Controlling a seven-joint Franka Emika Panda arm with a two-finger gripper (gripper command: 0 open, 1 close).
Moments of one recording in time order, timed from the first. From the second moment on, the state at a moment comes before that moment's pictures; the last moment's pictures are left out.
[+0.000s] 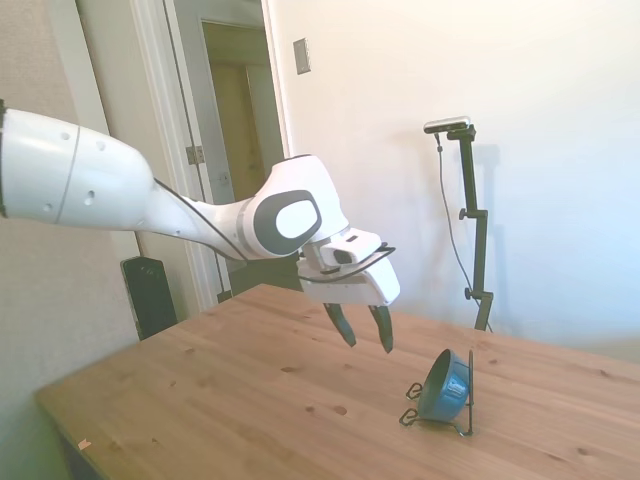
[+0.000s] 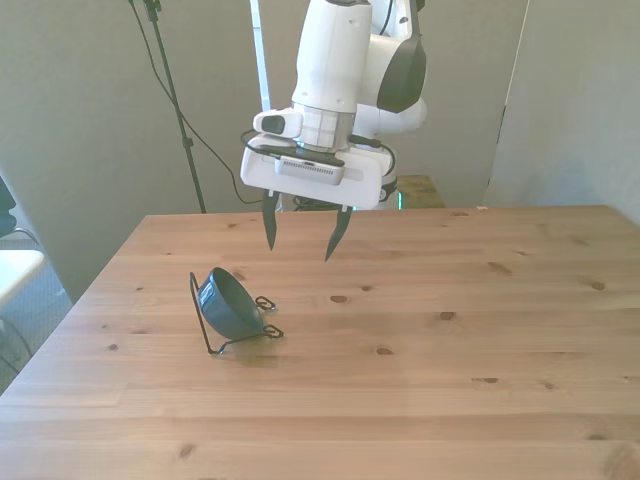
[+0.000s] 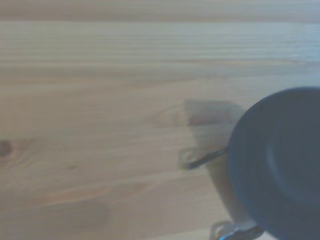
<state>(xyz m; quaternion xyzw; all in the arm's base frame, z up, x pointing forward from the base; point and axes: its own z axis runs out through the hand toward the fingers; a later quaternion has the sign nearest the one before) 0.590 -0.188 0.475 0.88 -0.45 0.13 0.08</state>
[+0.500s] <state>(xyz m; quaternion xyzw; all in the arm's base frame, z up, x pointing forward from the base) 0.637 -0.192 0.464 0.87 -0.44 0.15 0.16</state>
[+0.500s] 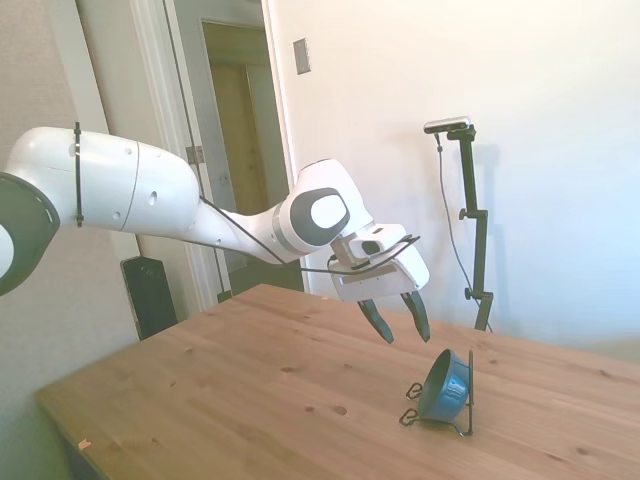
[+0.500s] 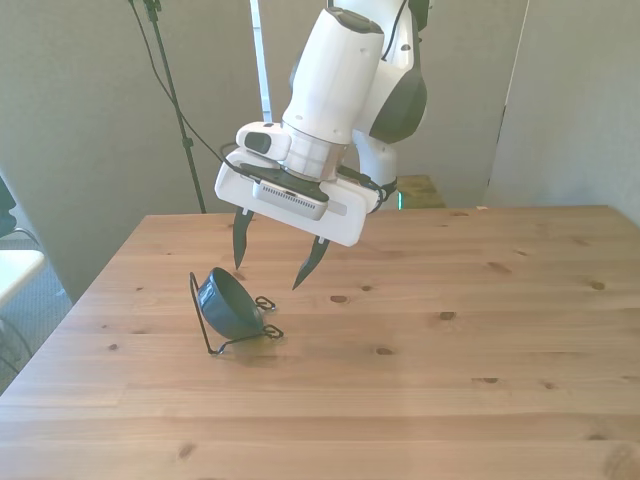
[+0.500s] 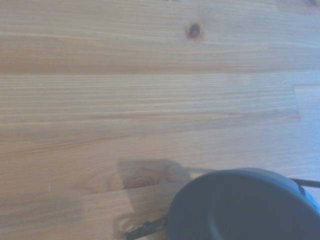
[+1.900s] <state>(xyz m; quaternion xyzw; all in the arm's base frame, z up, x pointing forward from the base) 0.625 -0.246 0.437 0.84 -0.46 0.18 0.21</state>
